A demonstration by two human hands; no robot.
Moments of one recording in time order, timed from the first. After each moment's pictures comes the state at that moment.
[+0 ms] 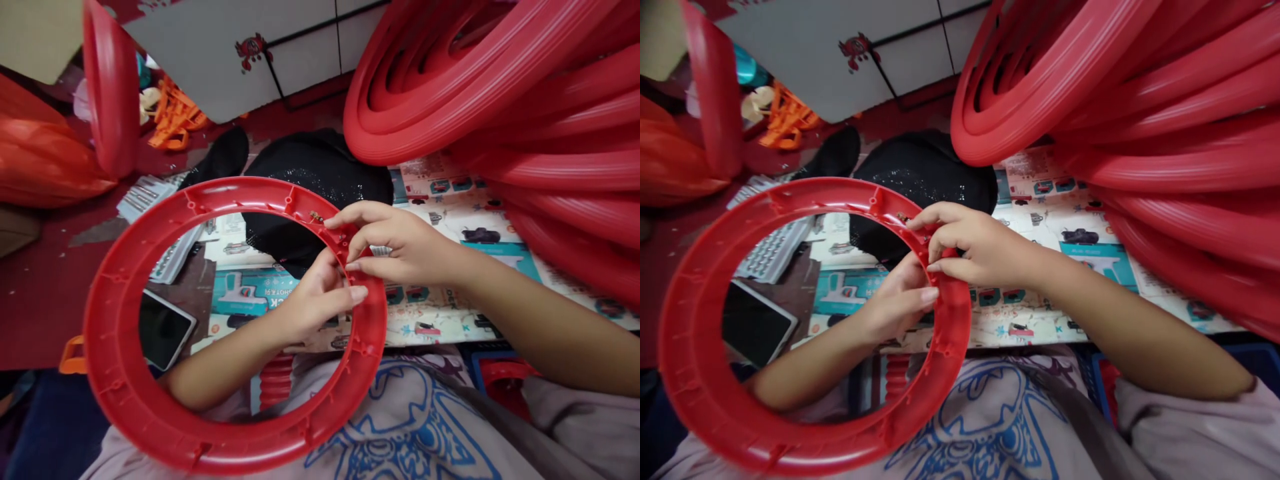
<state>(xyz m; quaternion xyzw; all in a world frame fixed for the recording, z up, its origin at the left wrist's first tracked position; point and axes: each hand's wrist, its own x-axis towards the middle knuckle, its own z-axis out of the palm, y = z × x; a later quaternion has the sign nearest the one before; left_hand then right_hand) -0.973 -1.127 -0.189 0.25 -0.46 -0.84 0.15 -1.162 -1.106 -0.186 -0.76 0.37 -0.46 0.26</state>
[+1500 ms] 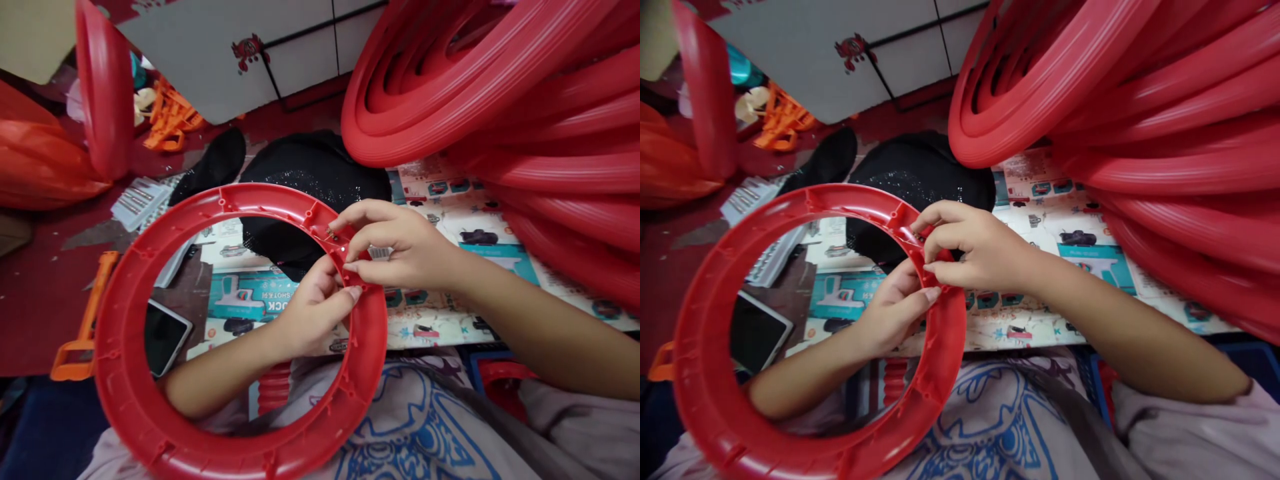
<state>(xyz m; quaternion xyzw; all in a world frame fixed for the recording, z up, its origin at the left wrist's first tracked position) -0.976 -1.120 -0.182 0.33 -0.44 -0.81 0.19 -1.160 -1.105 -0.186 -0.75 0.39 -0.49 0.21</state>
